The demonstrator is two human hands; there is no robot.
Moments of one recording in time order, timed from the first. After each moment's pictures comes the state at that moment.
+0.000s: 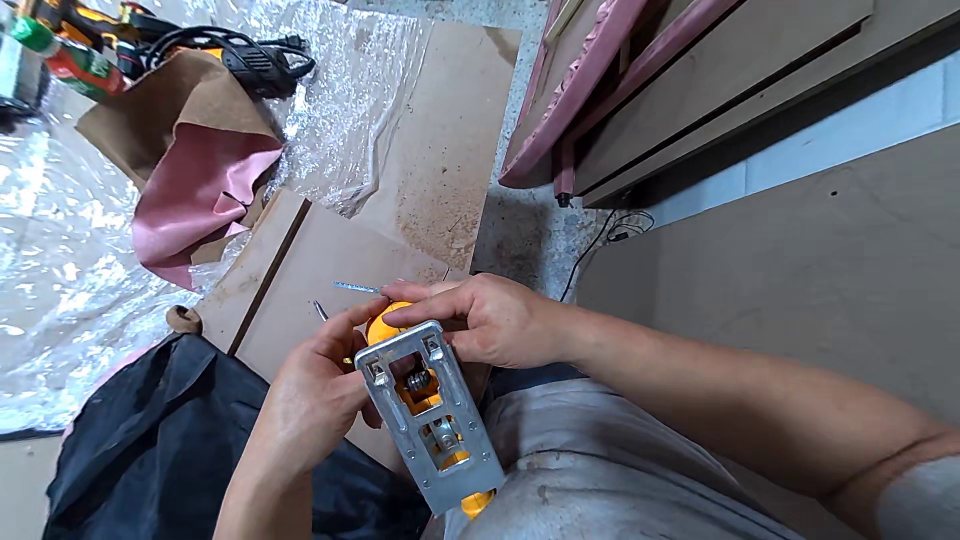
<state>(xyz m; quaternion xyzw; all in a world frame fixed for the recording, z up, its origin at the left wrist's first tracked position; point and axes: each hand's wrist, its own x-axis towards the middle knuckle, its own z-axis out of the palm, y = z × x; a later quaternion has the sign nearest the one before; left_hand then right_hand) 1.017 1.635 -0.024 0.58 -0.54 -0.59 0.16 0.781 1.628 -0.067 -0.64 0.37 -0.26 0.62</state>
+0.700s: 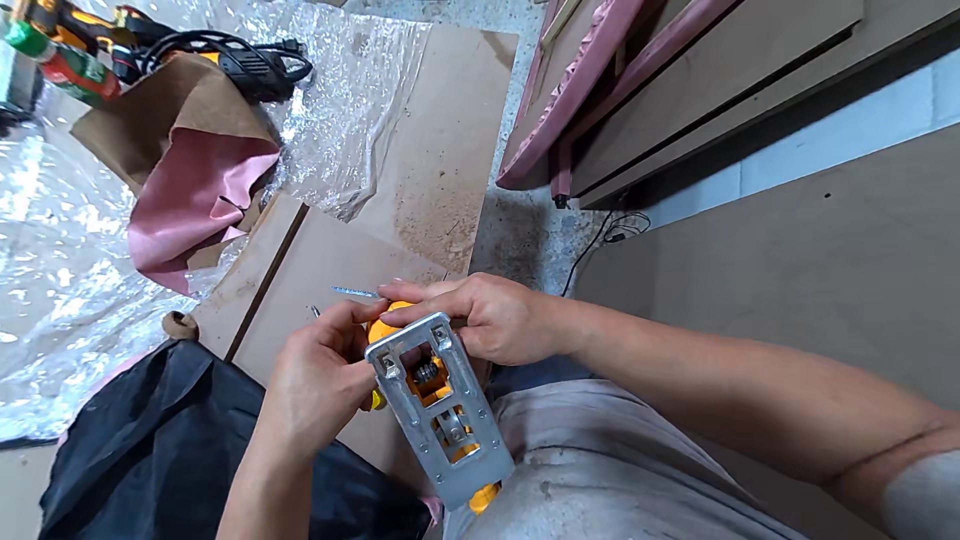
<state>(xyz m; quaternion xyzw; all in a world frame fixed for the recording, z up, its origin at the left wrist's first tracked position) 1.014 1.620 -0.033 0.57 -0.62 -0.51 0.16 0.775 1.619 -0.082 -0.69 0.32 -0.28 0.58</state>
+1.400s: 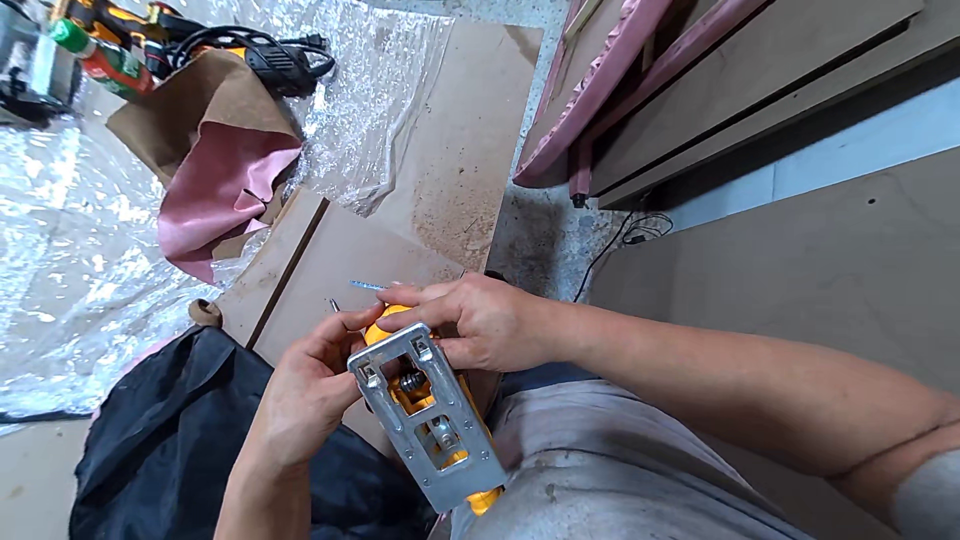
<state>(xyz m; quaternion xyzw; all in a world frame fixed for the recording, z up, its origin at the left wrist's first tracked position) 1.045 1.629 -0.036 0.55 -0.52 -0.61 0.22 0.799 1.610 -0.072 -0.74 0.32 -0.25 0.54</state>
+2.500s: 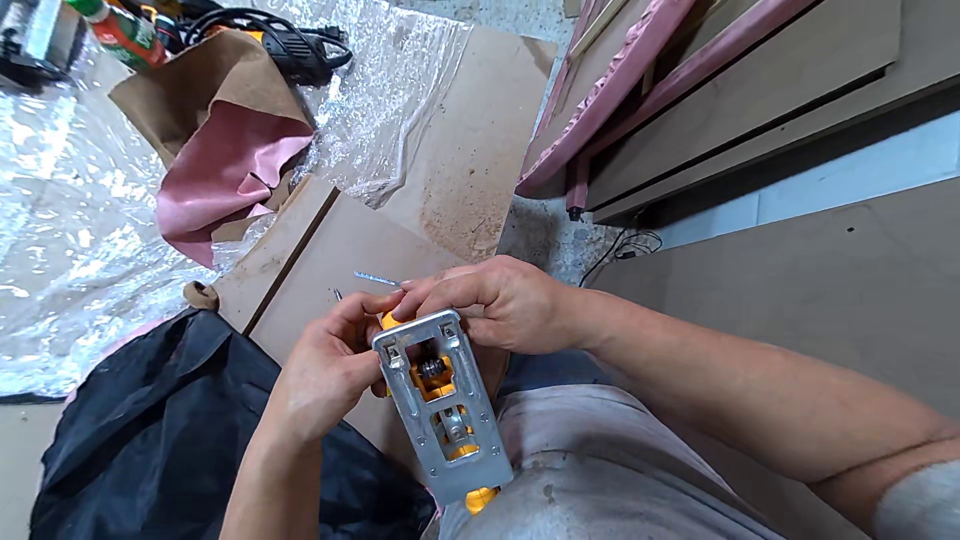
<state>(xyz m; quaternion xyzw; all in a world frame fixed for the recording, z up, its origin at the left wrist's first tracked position) 1.046 1.627 -0.040 0.53 -0.54 -0.62 0.23 0.796 1.605 -0.076 -0.73 0.25 -0.34 0.54</state>
